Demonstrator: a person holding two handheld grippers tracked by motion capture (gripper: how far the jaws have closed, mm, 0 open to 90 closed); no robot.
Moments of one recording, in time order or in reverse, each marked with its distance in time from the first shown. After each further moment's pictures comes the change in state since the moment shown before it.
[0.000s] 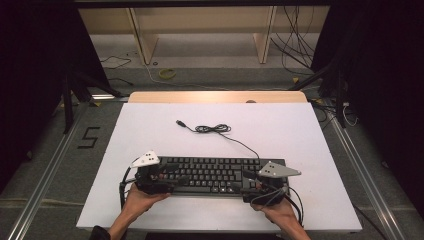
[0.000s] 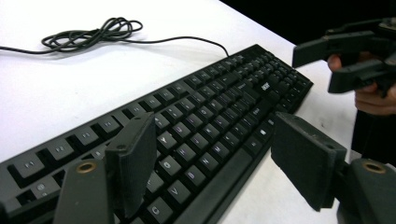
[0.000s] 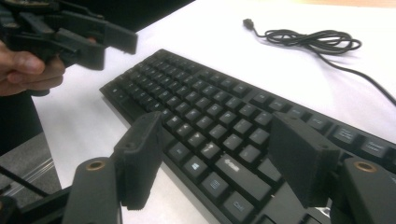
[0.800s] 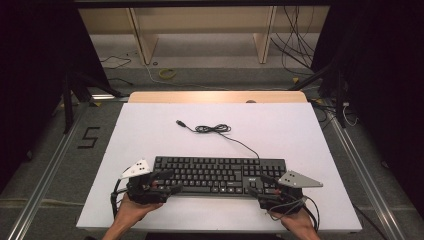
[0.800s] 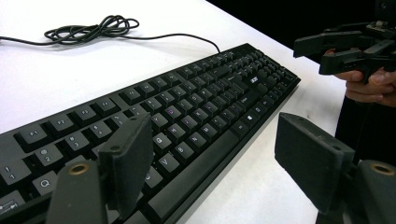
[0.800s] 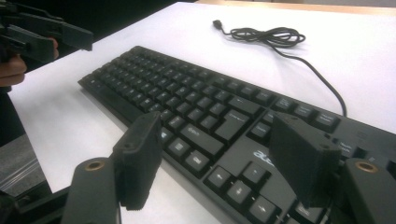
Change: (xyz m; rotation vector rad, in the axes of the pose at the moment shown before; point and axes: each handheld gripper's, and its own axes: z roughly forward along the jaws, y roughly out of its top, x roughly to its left) left arm -0.007 -0.018 -0.020 -0.037 -0.005 -0.011; right arm -0.013 -0.022 -0.038 -0.036 -0.086 -0.002
